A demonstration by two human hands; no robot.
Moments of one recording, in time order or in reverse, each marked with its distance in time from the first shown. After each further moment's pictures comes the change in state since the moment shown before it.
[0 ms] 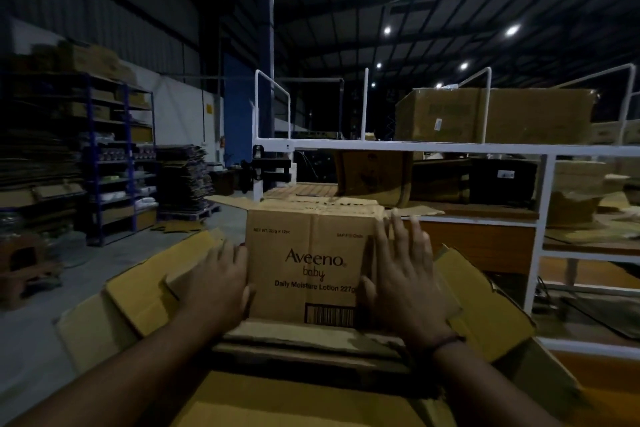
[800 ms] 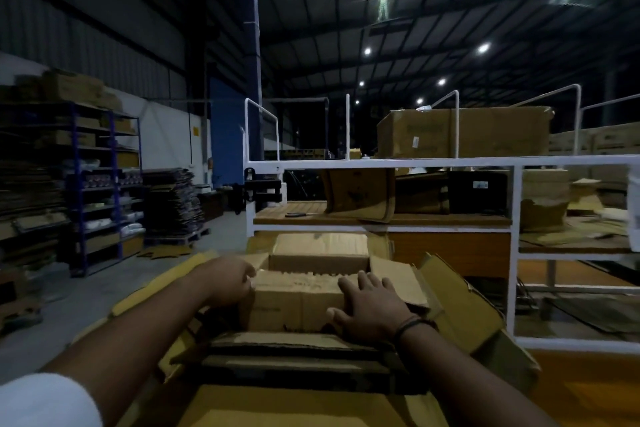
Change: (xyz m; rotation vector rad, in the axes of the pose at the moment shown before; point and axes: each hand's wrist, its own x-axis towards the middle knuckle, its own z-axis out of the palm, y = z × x) left_hand 0.048 -0.012 -0.056 -0.192 -0.496 0.146; right_hand 0.011 -0.003 0.013 0.044 -0.654 -0.046
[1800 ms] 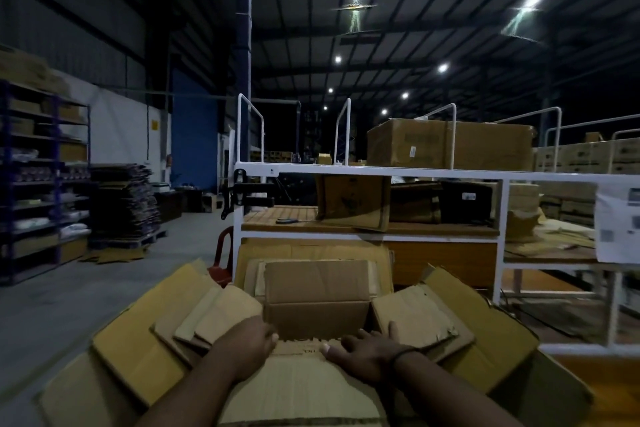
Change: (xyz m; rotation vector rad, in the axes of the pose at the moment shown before) left_hand 0.050 -0.019 0.128 -0.320 0.004 0.174; right_hand 0.042 -0.040 0.048 0.023 -0.453 0.273
